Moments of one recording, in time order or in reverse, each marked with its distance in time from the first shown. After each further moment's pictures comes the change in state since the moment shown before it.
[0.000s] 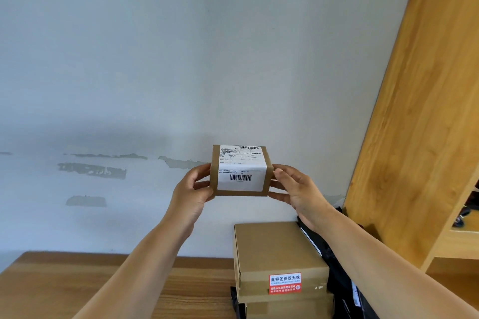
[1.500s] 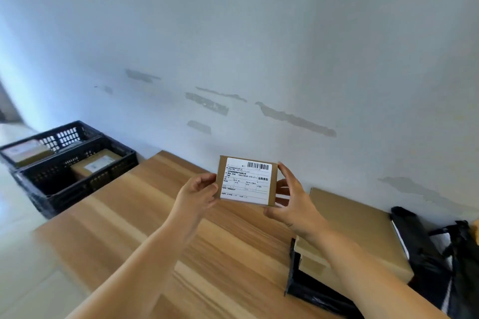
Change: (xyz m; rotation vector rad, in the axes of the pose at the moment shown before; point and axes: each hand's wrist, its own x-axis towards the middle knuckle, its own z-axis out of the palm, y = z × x) left_hand -0.124 -0.047 -0.063 -0.090 0.536 -0.267; right_hand -0.034 0.092 0.081 -0.427 -0.597 -0.019
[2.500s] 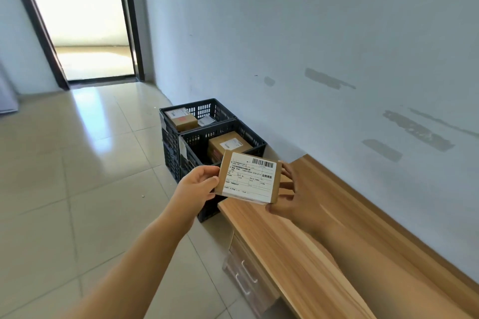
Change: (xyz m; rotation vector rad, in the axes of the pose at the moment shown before) left_hand -0.017 0.080 -0.559 0.120 0.380 -0.036; right_hand 0.090 -0.242 0.503 -0.008 -0.361 -0.201
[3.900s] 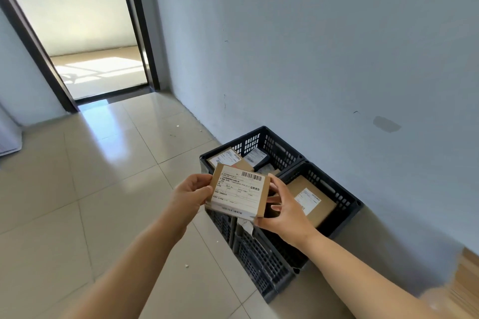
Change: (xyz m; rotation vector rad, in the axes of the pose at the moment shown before) left_hand 0.571 0.092 -0.315 0.058 0.001 -0.072; right_hand 0.592 -0.078 0.279 0.031 -0.098 0.050
